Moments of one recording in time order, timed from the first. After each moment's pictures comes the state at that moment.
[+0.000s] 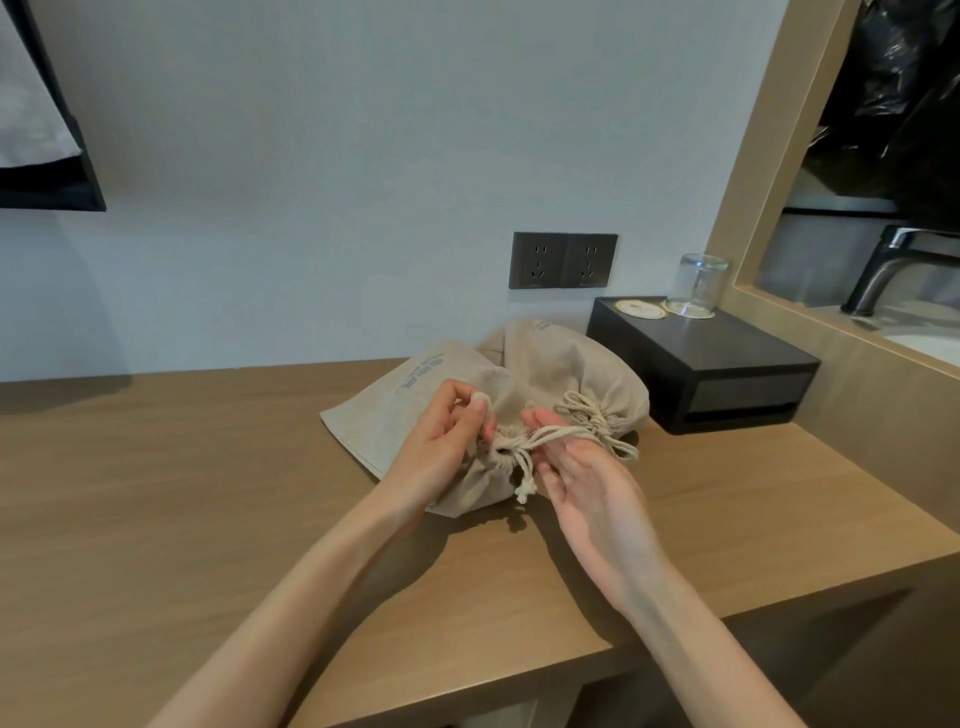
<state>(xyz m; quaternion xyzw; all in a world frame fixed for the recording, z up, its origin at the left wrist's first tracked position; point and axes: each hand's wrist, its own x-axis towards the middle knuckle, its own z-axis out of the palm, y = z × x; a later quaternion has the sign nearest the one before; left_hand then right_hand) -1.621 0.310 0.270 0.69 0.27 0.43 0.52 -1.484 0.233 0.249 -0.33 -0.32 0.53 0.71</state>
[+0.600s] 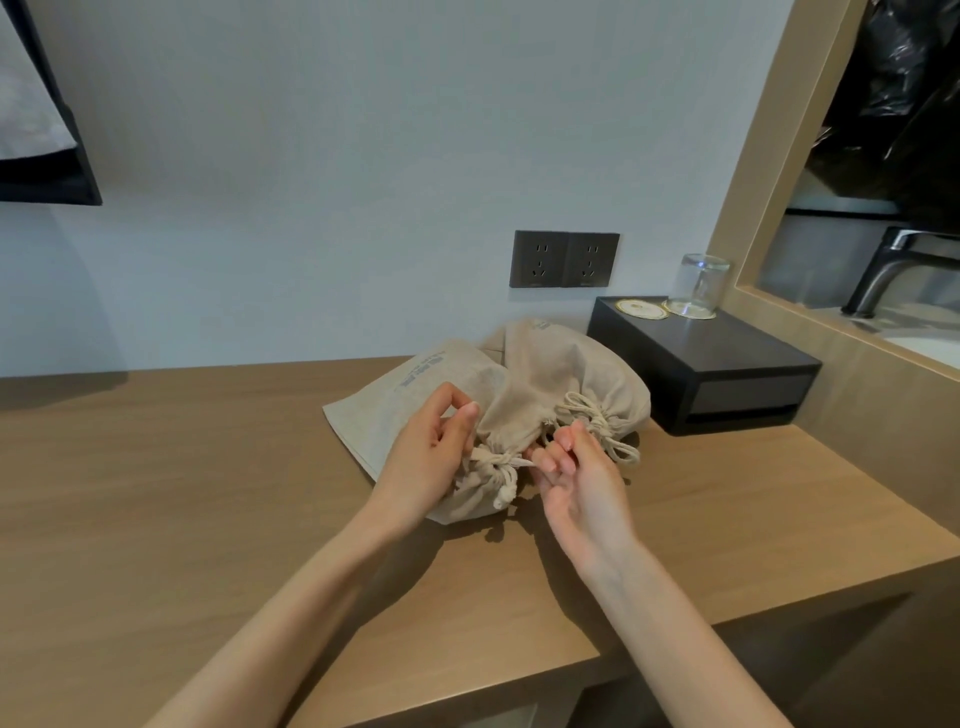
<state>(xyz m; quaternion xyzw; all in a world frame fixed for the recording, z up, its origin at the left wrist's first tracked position) -1.627 0.318 0.261 0.73 0.31 0.45 0.41 -1.491 0.260 0.245 -0.34 -0.18 0.51 0.77</state>
